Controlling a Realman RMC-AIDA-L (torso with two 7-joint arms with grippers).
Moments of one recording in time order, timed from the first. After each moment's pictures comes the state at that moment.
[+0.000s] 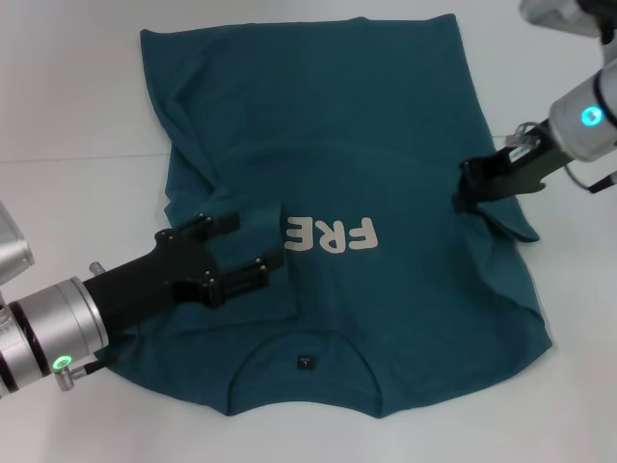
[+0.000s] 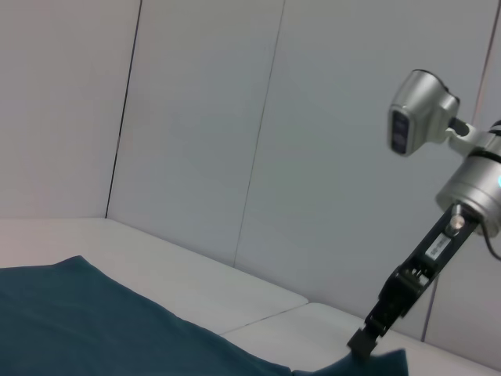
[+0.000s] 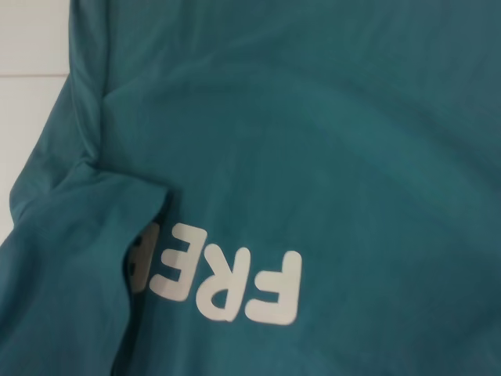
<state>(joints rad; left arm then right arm) -0.49 -2.16 0.91 0.55 1.55 1.31 -1.18 1.02 1.94 -0.75 -0.67 -2.76 -1.34 2.75</state>
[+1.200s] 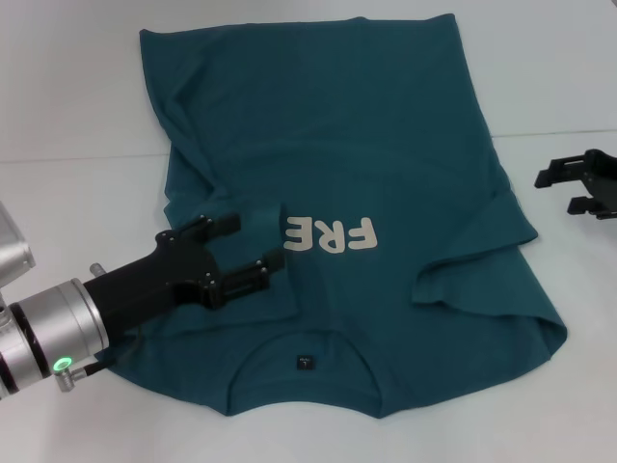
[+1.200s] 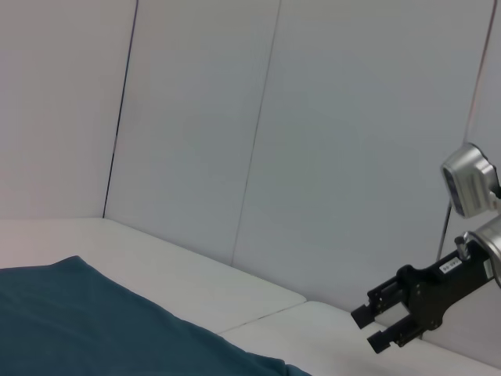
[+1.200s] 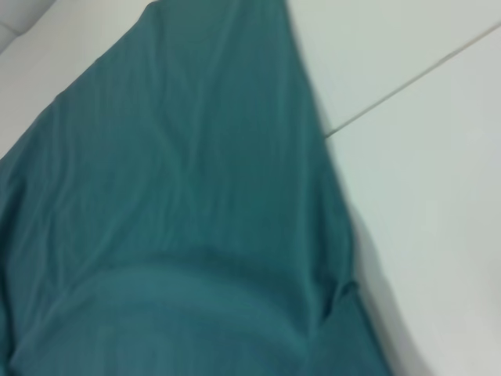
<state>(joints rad) -0.49 -2.16 0.91 0.55 1.55 1.31 -1.18 0.73 1.86 -0.60 -0.60 -2.44 -1.11 2.77</state>
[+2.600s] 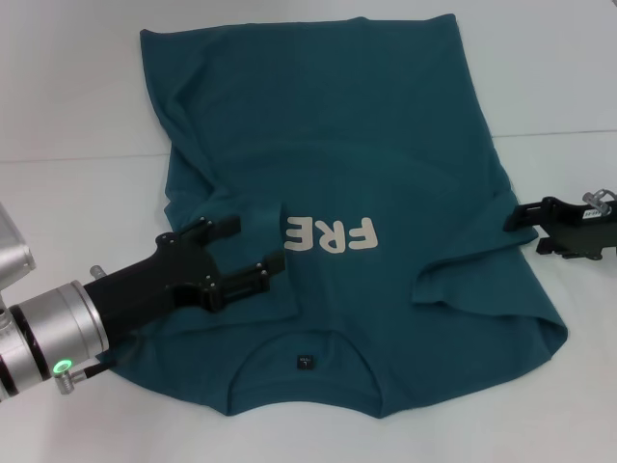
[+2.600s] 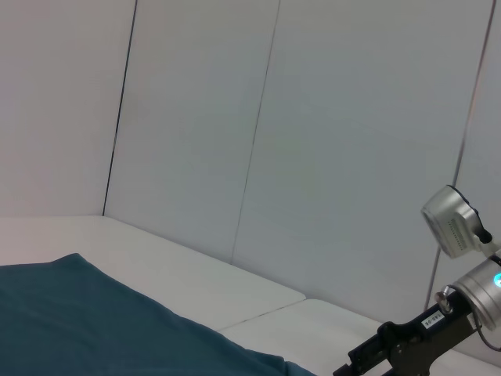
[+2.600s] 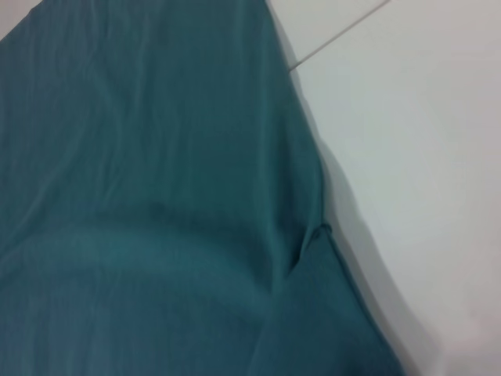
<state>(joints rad) -0.49 -2.16 0.91 0.55 1.55 1.31 -1.18 0.76 1.91 -0.66 -0.41 -2.45 -0.86 2.73</state>
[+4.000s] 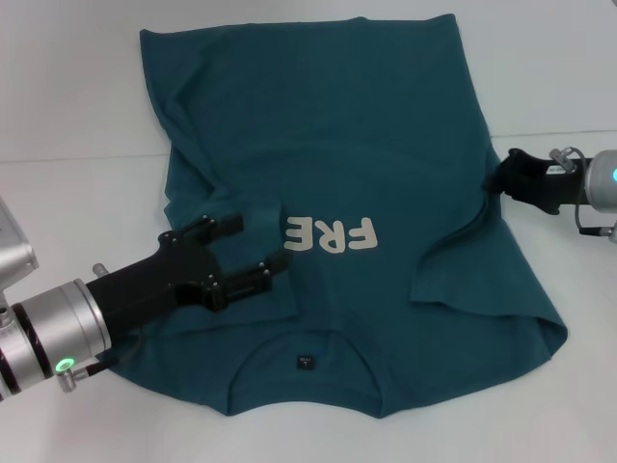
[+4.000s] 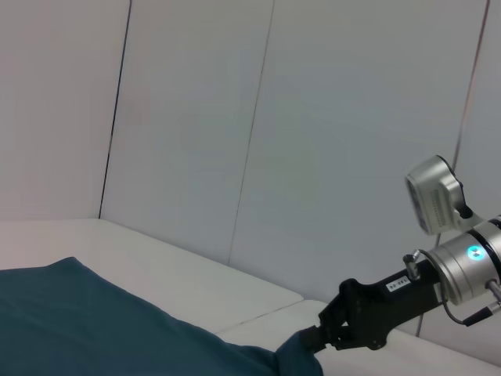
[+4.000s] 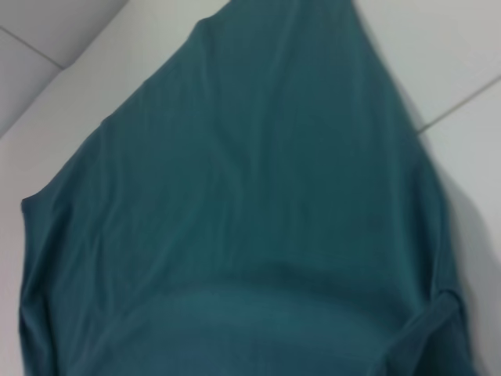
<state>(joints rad) -0.49 -2.16 0.91 0.54 1.55 1.31 -1.17 0.79 1.96 -0.67 -0.45 -2.27 -0.81 2.66</state>
